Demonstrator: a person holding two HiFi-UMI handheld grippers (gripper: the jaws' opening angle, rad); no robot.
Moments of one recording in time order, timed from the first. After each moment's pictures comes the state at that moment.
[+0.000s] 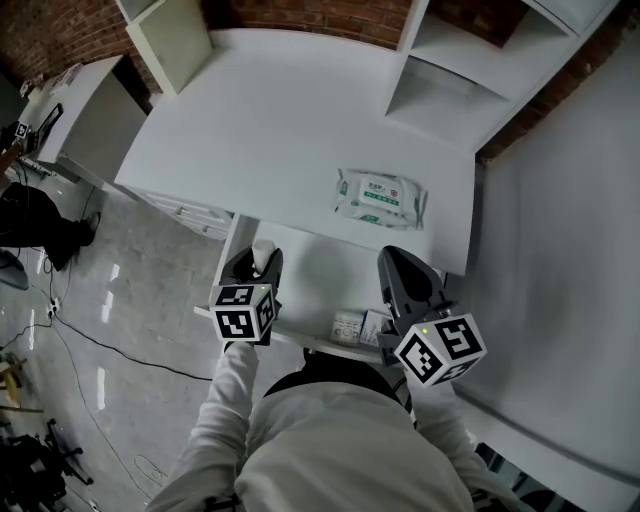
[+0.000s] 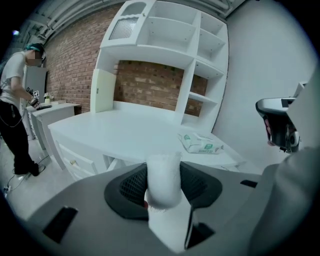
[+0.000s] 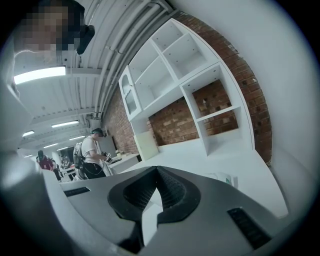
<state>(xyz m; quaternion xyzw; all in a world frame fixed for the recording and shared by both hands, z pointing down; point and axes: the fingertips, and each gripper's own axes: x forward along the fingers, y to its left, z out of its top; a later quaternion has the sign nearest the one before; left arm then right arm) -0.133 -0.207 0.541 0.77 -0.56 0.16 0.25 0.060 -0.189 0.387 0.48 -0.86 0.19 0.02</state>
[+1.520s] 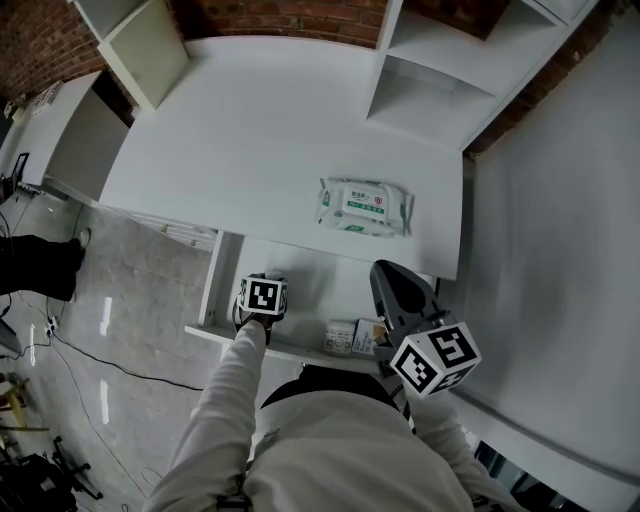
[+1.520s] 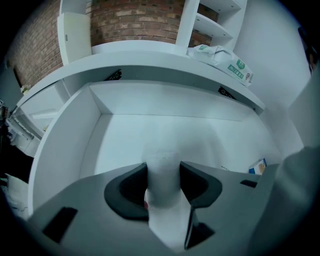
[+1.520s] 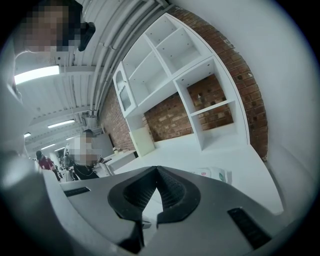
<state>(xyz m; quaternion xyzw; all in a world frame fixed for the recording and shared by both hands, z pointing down) -0.105 -0.203 0.735 0.71 -0.46 0.39 0.36 0.078 -0.195 0.406 0.49 -0.84 0.22 0.03</state>
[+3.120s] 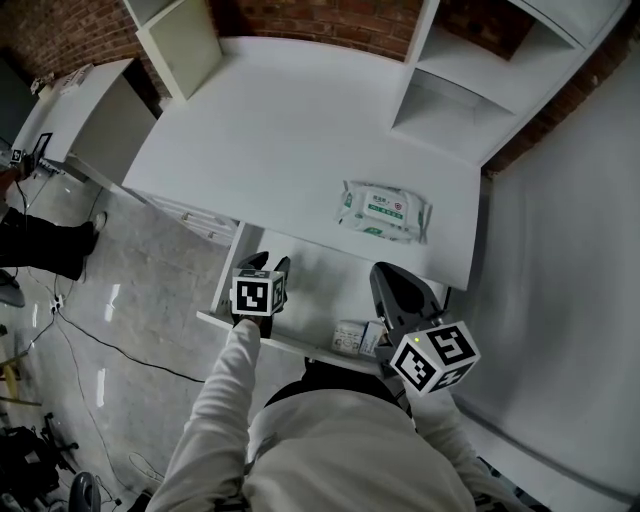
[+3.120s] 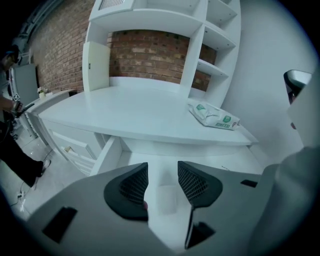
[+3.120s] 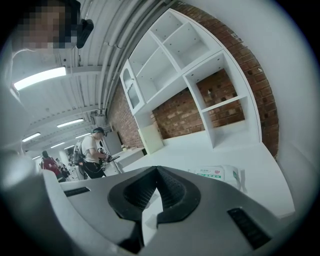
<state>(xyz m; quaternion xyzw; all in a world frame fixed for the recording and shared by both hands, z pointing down) -0.128 -0.228 0.622 0.75 -0.52 0.27 0.31 0.050 -0.188 0.406 0.44 -0.87 0.22 0.04</state>
